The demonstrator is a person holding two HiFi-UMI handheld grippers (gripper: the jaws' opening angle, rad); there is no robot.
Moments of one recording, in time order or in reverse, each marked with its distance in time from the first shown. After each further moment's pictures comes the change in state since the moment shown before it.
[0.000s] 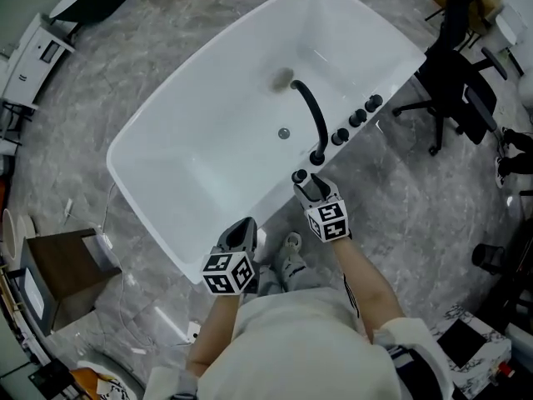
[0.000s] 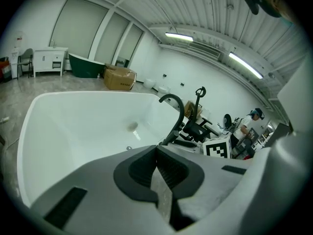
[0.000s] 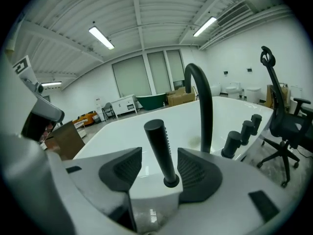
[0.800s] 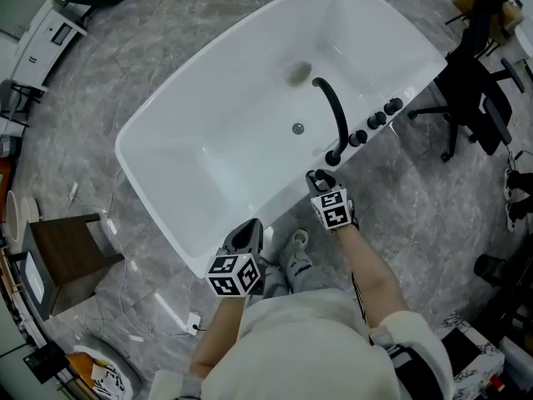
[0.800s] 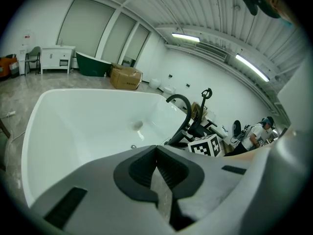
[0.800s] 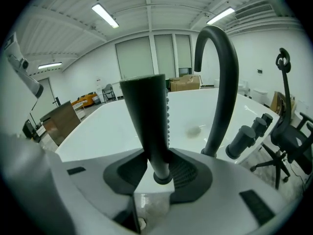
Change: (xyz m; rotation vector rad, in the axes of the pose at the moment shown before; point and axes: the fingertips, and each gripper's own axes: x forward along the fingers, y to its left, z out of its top) left arm -0.005 0.024 -0.007 -0.051 -0.002 0.047; right arm 0.055 -0.013 -0.035 -0.111 0.183 -0.019
